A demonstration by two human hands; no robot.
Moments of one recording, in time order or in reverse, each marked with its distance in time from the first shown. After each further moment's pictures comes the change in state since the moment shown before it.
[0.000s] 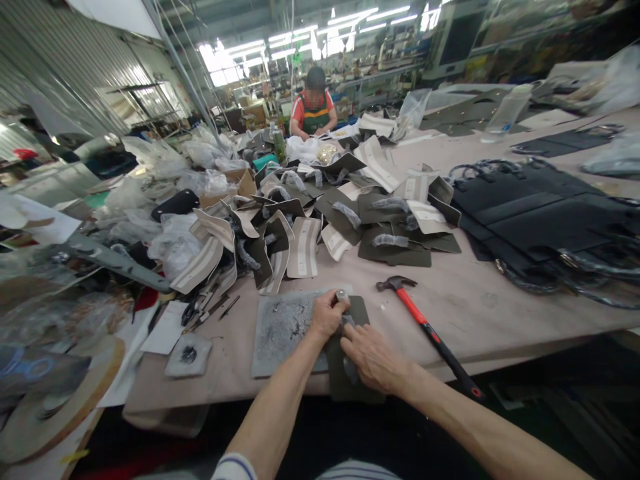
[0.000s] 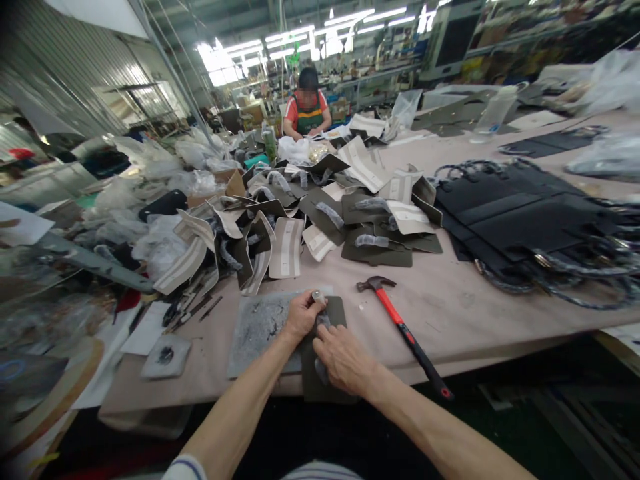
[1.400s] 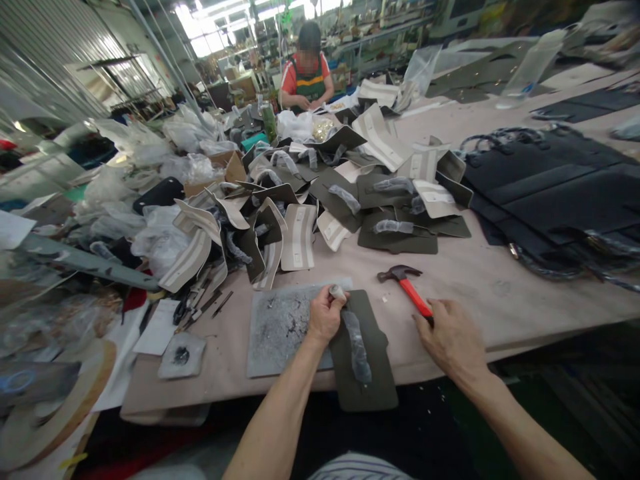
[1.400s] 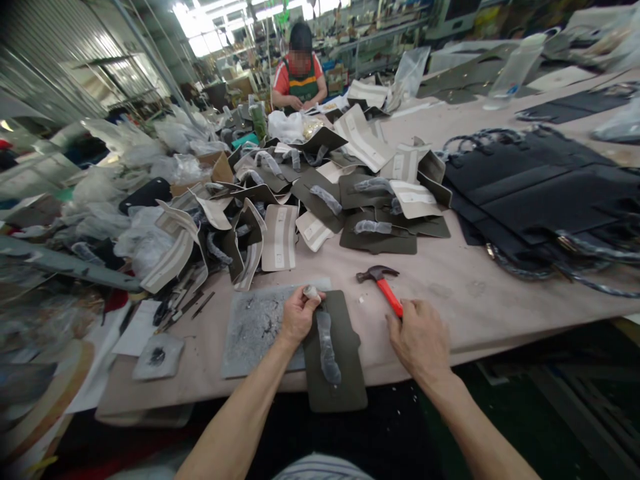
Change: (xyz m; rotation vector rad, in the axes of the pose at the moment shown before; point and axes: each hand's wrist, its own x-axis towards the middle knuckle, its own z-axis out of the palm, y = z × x) left_hand -0.014 -0.003 0.002 -0.037 0.027 -0.033; right_hand -0.071 0.094 0.019 -0.033 0.247 0.924
